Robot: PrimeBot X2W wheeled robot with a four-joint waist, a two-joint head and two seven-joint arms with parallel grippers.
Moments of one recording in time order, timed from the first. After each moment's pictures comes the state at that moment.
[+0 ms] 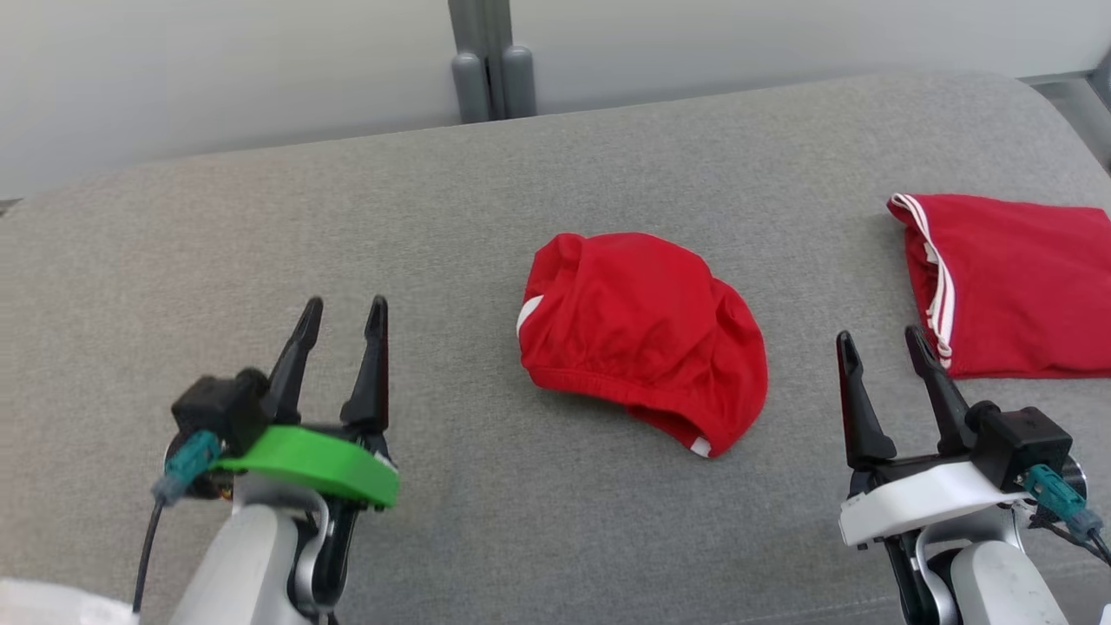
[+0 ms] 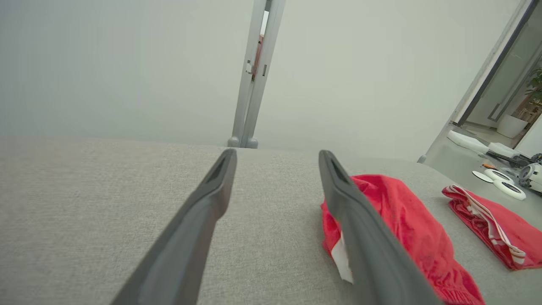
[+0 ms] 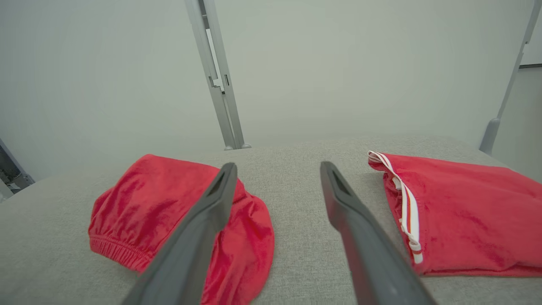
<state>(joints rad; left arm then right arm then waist) -0.32 0.17 -0.32 0.35 -0.56 -0.06 -0.26 -0.07 -0.05 0.00 0.09 0.17 0.13 -0.21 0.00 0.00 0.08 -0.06</state>
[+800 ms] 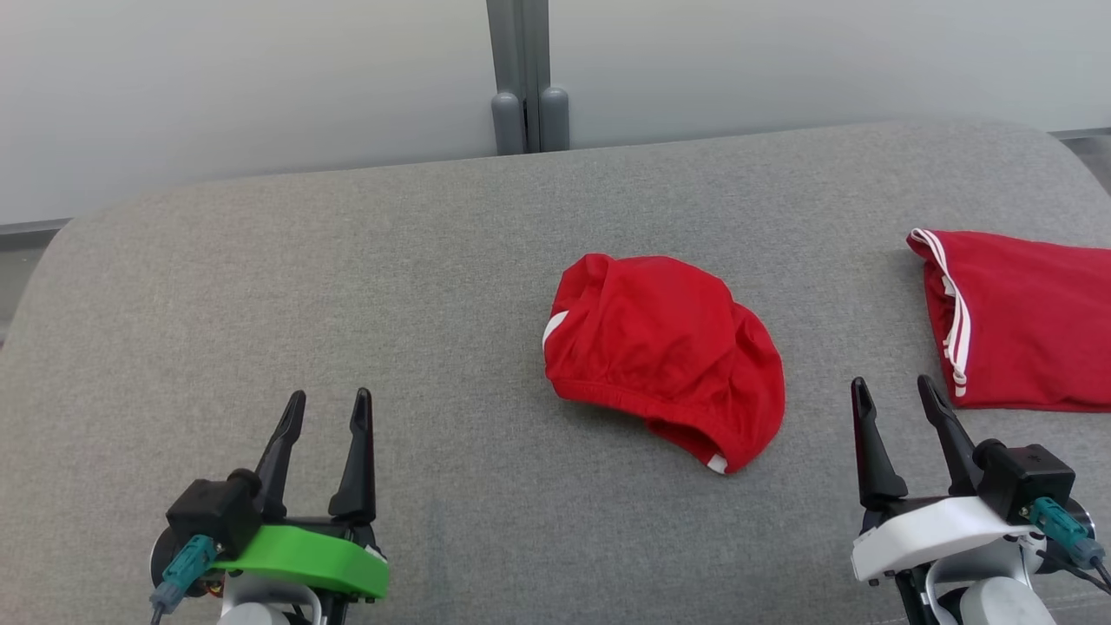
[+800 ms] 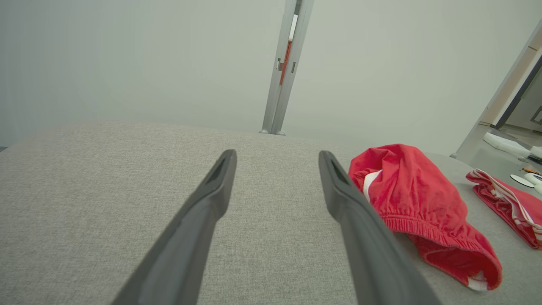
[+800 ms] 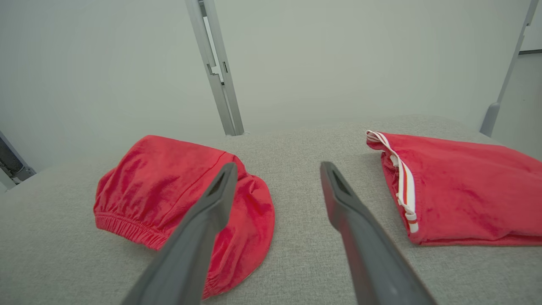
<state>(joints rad) -0.08 0.09 -0.14 0.24 -0.37 -0.13 -0.26 -0.01 -0.05 -0.03 0.15 0.18 0.13 -0.21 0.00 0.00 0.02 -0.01</state>
